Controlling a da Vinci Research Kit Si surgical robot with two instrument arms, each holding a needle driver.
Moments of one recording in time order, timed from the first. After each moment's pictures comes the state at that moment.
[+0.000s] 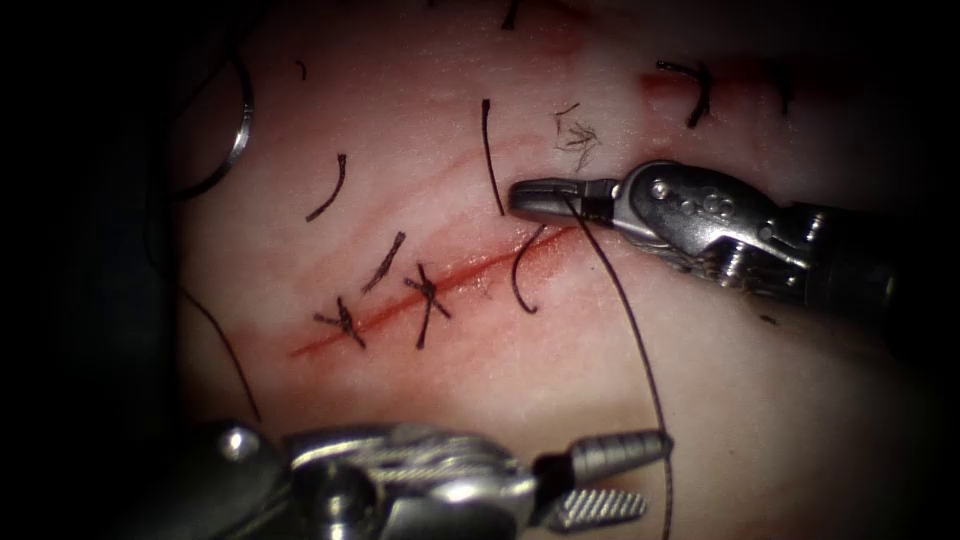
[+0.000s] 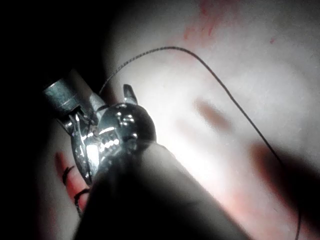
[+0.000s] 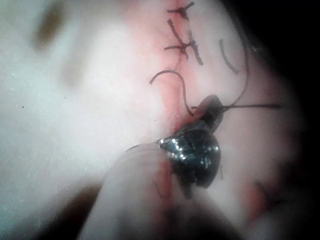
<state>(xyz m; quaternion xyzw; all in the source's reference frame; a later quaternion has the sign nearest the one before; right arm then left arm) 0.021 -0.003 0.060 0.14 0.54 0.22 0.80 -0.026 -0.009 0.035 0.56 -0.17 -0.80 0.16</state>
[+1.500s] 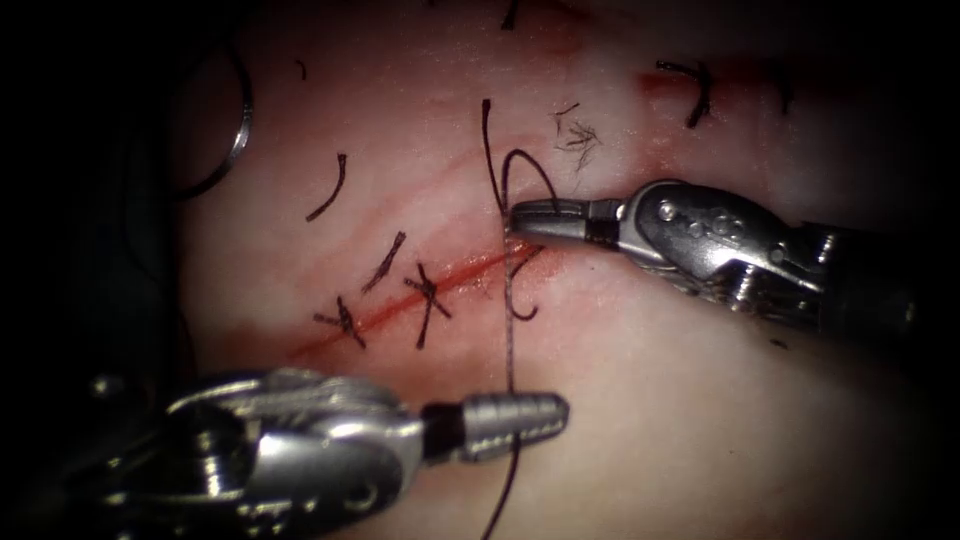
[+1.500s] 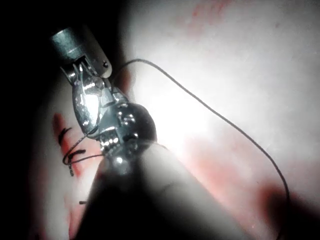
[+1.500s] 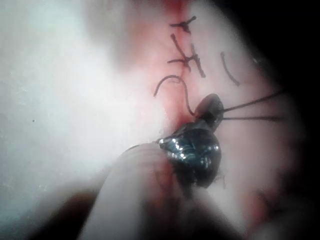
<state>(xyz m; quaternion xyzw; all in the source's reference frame) 0.020 -0.005 0.057 0.15 0.56 0.20 0.79 -0.019 -0.007 0.035 0.55 -0.15 -0.82 0.11</state>
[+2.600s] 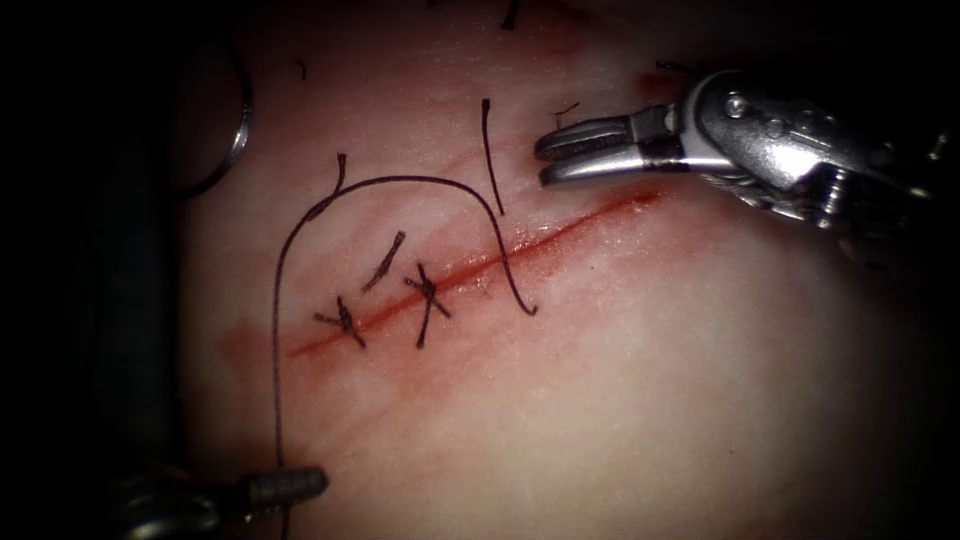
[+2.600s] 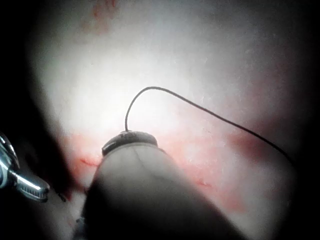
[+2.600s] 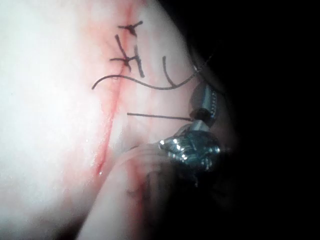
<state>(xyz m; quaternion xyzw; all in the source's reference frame) 0.023 0.003 0.047 0.14 0.60 0.08 0.78 -0.012 -0.011 0.035 0.31 -0.19 -0.86 0.36</state>
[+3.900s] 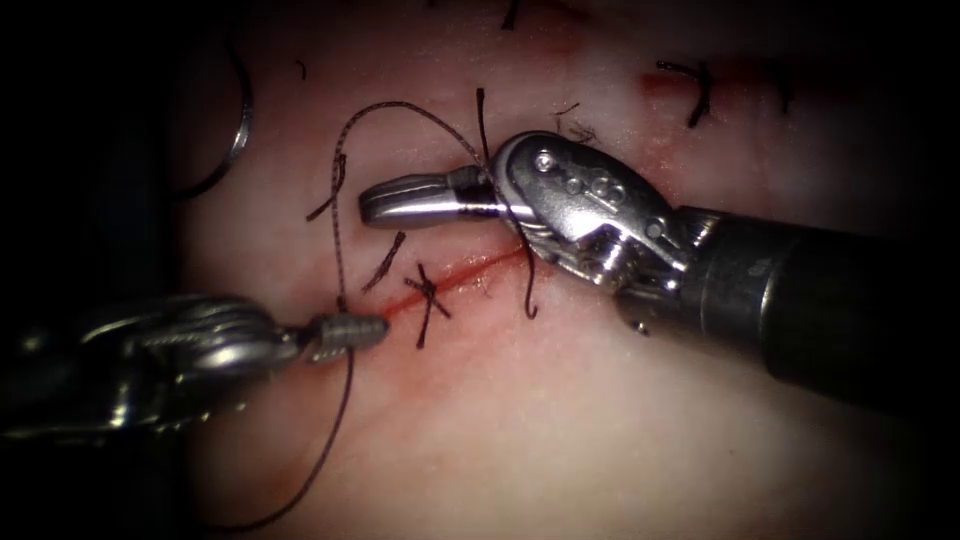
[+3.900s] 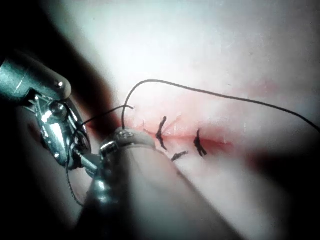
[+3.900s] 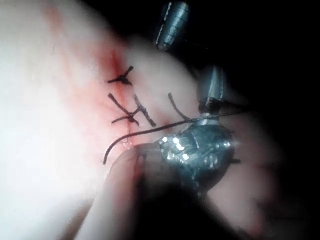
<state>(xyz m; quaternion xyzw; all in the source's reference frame) 0.030 -0.001 0.054 0.23 0.72 0.16 0.63 -0.015 -0.004 0.041 0.35 -0.18 -0.85 0.36</state>
